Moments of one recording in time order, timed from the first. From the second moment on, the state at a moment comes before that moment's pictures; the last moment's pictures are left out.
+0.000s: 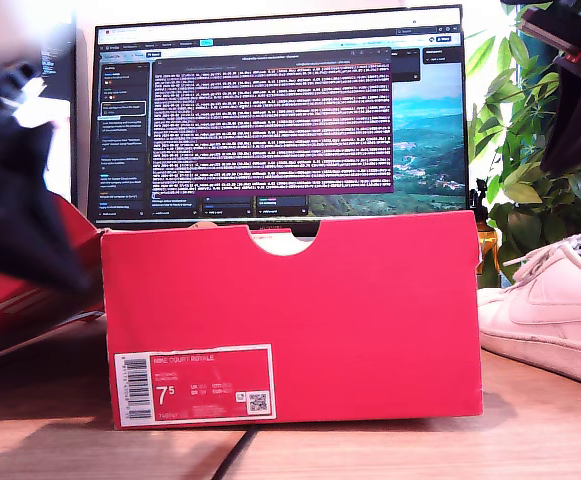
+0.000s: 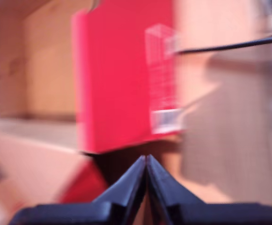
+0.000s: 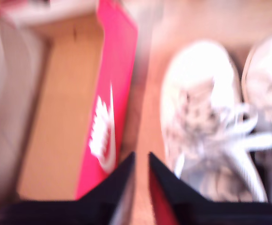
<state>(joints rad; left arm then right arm) -0.99 0.99 0.48 -0.26 -0.42 0.81 0.08 1.25 1.02 -0.70 -0.33 0.16</state>
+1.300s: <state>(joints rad) -0.99 1.10 0.48 -0.15 -0.46 0.79 0.20 1.58 1.02 -0.87 -0.13 0.05</state>
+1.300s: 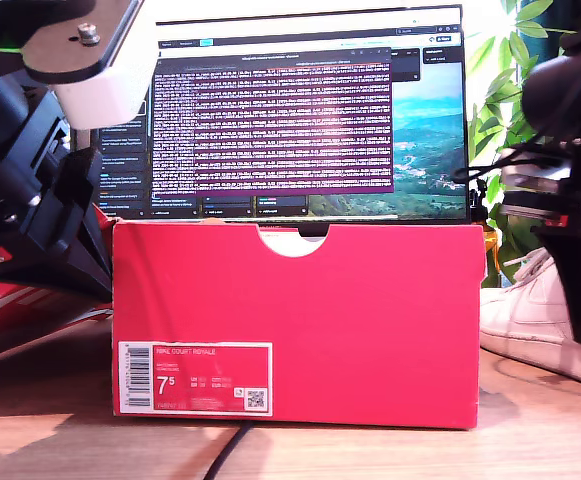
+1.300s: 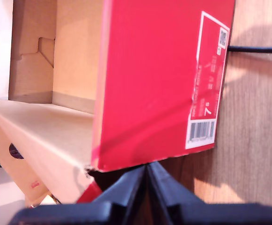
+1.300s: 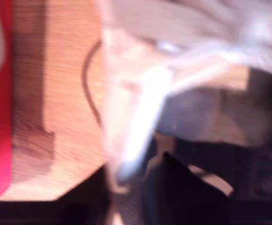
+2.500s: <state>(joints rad) -0.99 1.10 0.48 -0.15 -0.46 0.79 0.60 1.58 1.51 -0.72 -0.30 0.55</state>
